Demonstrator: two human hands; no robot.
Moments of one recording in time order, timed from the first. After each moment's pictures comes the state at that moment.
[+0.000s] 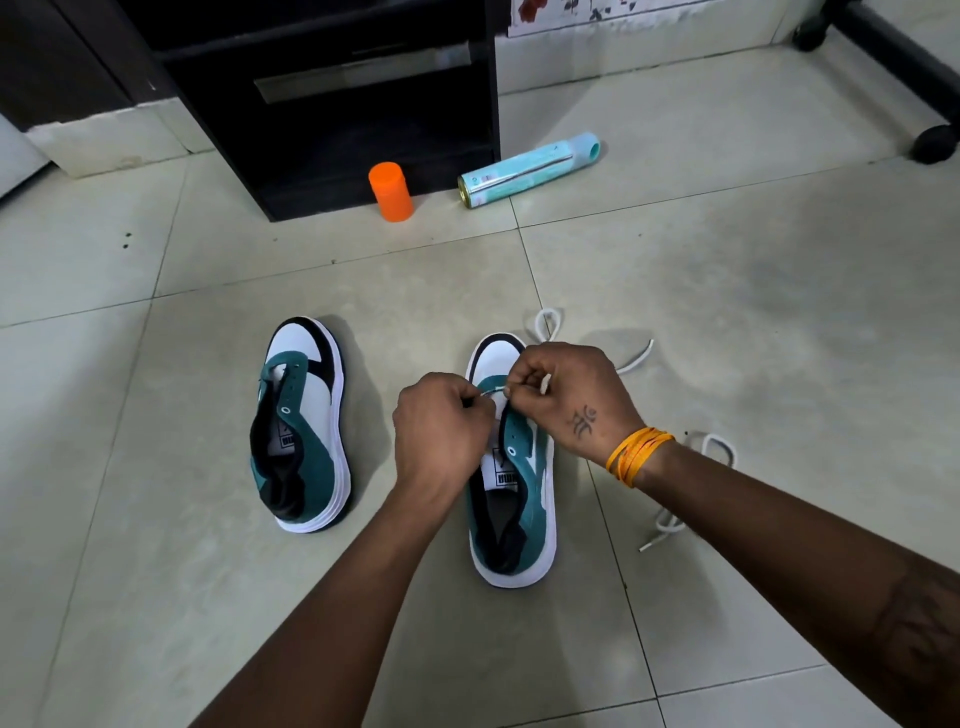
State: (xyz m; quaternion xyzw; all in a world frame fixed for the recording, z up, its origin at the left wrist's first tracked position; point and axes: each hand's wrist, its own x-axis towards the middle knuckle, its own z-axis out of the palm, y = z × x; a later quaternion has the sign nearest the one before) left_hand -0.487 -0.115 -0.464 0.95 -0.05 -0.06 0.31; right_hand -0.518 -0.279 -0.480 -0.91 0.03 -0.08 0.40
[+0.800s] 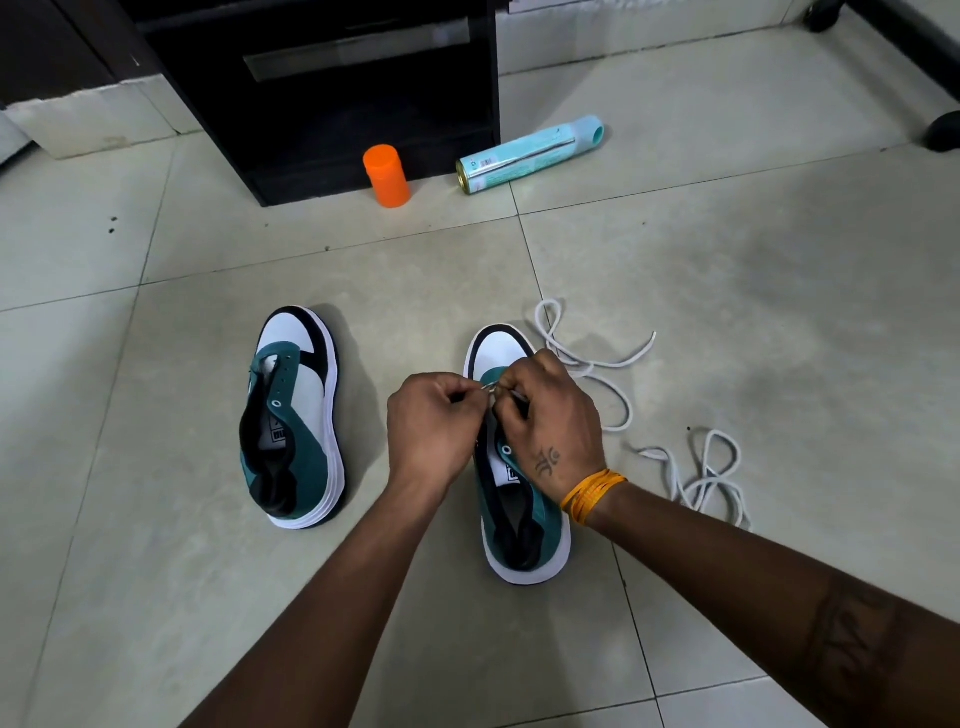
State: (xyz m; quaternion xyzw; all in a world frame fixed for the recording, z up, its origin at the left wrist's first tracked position) left_hand -0.489 -0.114 -0.463 0.89 0.02 -0.11 0.45; right_hand -0.533 -0.238 -0.508 -0.91 0.11 -0.15 0.37
